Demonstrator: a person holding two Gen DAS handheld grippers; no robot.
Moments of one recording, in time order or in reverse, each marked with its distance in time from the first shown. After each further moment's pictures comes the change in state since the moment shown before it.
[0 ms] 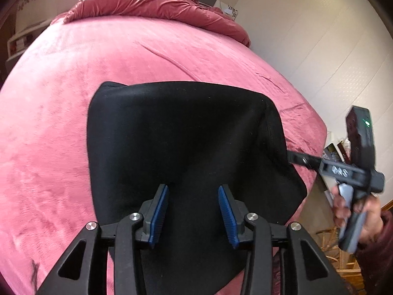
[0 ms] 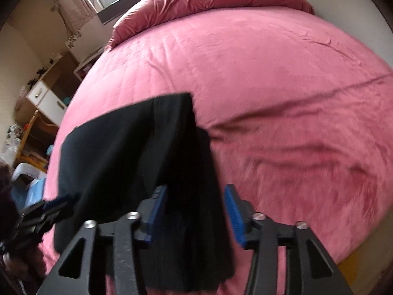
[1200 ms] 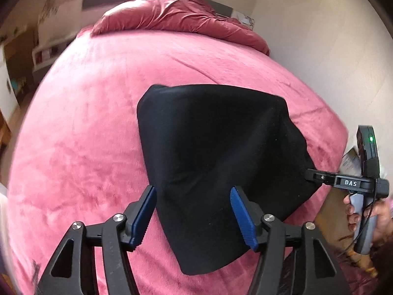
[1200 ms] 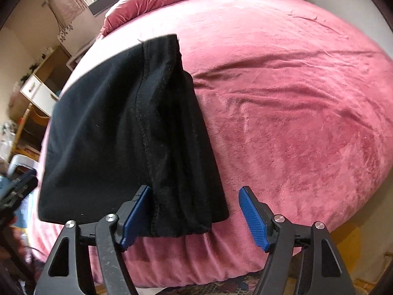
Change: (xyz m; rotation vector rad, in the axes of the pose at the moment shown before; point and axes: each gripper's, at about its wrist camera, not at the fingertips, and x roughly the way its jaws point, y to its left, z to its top) left arm -0.042 0.027 -0.030 -0.039 -0.069 0.124; right arm 0.006 -0.025 -0.044 0.045 0.054 0.012
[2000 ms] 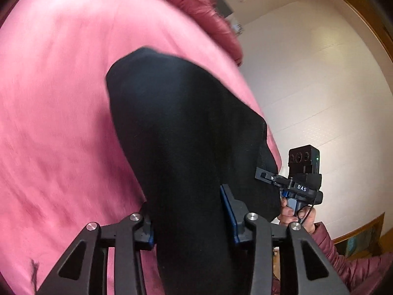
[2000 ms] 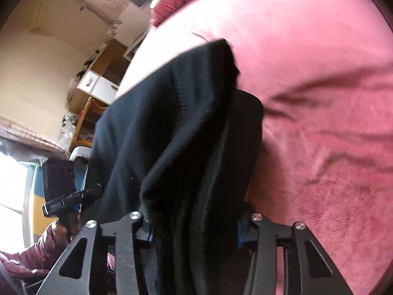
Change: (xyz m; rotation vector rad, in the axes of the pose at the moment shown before) left arm 0.045 0.076 0.041 -0.268 0.086 -0.479; right arm 0.055 0.012 0.079 -0.069 0.102 0.430
